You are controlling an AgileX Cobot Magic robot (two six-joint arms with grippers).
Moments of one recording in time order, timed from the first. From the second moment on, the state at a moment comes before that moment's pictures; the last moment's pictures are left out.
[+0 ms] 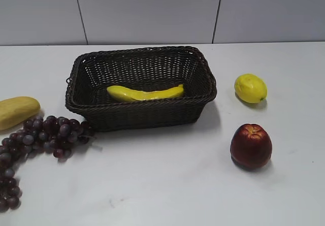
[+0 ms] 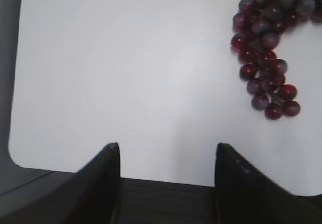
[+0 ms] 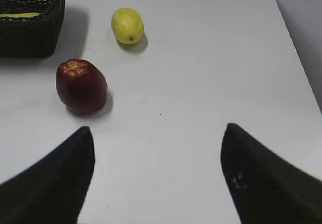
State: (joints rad) left arm 0.07 0.73 -0.67 -0.02 1.13 0.08; right arm 0.03 0.00 -0.51 0.12 1.04 -0.10
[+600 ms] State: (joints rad) left arm 0.07 0.12 -0.51 -0.07 1.05 0.09; right arm 0.03 0.00 -0.51 0.12 1.04 -0.10
